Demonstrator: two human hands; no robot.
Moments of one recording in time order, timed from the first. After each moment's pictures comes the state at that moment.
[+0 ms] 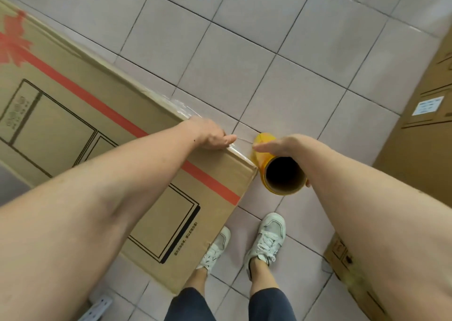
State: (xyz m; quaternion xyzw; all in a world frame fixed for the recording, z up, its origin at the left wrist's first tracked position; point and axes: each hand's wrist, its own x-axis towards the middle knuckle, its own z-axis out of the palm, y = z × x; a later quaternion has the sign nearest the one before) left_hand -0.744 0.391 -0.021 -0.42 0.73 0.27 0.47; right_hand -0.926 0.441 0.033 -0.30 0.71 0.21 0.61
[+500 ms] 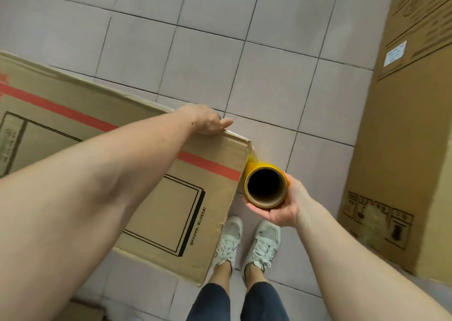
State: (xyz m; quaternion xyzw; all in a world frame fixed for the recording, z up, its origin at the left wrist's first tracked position) left_hand -0.763 0.405 -0.004 -0.42 0.76 0.24 0.45; right_hand -0.898 0.624 -0.009 0.41 0.56 -0.18 0.69
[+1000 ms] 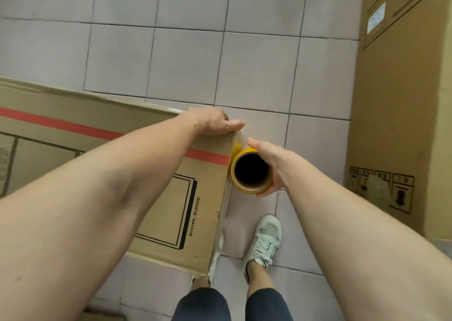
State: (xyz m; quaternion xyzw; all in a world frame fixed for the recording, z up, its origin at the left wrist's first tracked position) left_hand -0.784 0.445 -0.028 -0.37 0.79 0.25 0.42; right_hand -0.891 0.591 0.018 0.13 0.70 -0.09 0.69
